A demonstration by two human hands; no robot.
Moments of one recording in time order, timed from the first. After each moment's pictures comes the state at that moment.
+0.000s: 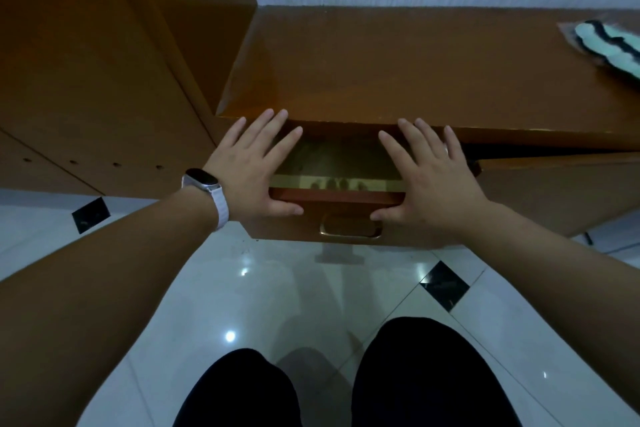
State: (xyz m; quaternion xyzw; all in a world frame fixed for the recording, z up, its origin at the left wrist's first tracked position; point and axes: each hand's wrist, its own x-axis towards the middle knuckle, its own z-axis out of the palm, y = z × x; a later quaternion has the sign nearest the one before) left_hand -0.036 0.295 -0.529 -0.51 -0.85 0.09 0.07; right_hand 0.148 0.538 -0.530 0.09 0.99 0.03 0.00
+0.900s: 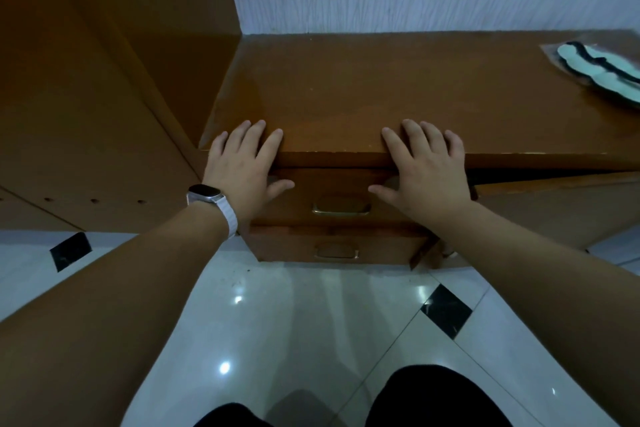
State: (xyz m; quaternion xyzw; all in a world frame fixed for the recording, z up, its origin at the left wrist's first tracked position) left_hand -0.068 0.336 -0.545 -0.42 -0.89 0.01 0.15; right_hand 0.105 0.566 -0.548 0.19 0.97 0.09 -0.12
